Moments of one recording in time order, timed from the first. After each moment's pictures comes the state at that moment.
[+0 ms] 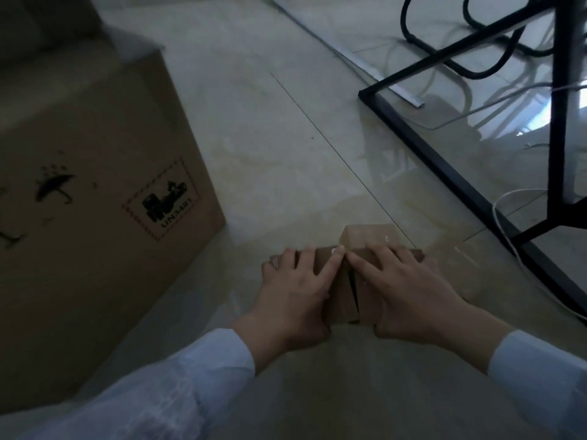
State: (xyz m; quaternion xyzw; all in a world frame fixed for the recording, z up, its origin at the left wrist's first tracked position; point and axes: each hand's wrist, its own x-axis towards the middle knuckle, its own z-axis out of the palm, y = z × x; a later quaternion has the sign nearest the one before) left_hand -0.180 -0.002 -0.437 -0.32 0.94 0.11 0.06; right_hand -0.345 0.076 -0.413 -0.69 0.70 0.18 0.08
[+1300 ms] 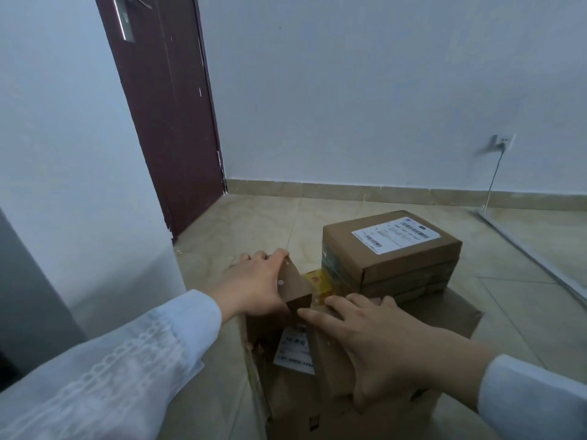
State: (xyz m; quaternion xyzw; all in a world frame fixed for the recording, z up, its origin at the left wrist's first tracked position) left_hand 0.192 -0.142 -0.173 -0.69 0.72 0.09 -0.04; right_hand -0.013 -0.099 -0.156 -0.93 0.35 0.14 0.03
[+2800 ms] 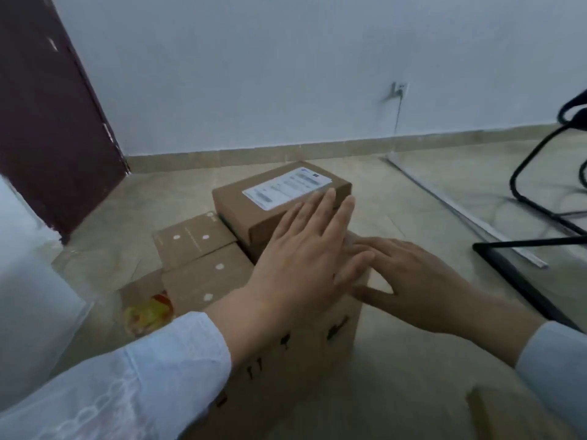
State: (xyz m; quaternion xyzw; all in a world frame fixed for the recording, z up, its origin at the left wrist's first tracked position) left_hand 0.013 -0.109 -0.170 -0.43 0.88 0.00 -0.19; right_hand -0.163 -0.091 -0.186 -0.85 0.51 -0.12 0.01
